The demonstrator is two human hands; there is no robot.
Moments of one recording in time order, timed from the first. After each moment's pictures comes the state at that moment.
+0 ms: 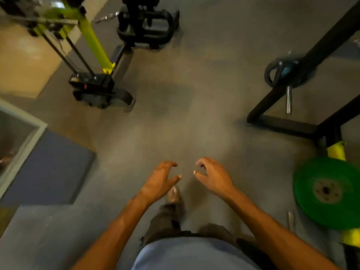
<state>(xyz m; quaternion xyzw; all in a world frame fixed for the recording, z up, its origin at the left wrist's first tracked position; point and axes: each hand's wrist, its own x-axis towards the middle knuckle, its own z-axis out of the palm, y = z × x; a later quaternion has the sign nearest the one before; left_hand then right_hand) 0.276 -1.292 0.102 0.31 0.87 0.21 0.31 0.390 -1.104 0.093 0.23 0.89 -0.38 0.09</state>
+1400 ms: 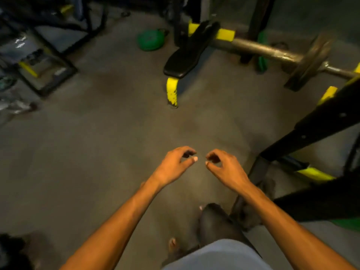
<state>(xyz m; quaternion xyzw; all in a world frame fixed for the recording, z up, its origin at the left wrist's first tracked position) -0.290 -0.077 0.184 0.76 0.48 0.12 0.41 -0.093 -0.148 0.170 0.71 0.58 -0.33 -0.24</state>
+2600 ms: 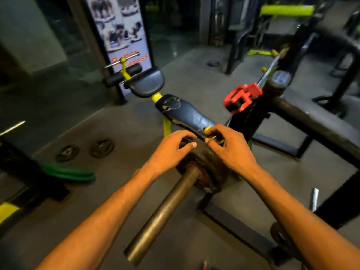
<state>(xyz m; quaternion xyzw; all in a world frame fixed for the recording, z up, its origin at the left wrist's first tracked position) 0.300 0.359 0.318 0.87 -0.31 0.00 0.39 0.233 0.165 0.329 0.91 -0.02 0.17 -0.39</state>
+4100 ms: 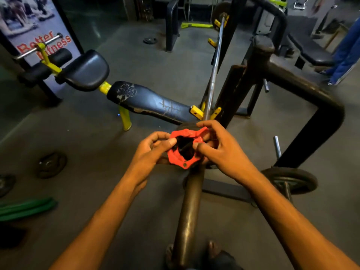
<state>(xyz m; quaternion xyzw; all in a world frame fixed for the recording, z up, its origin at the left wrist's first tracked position) 0.327 0.464 0.281 0.65 -0.18 -0.30 0.68 0.205 0.289 0.311 0.81 -0.16 0.15 -0.55</state>
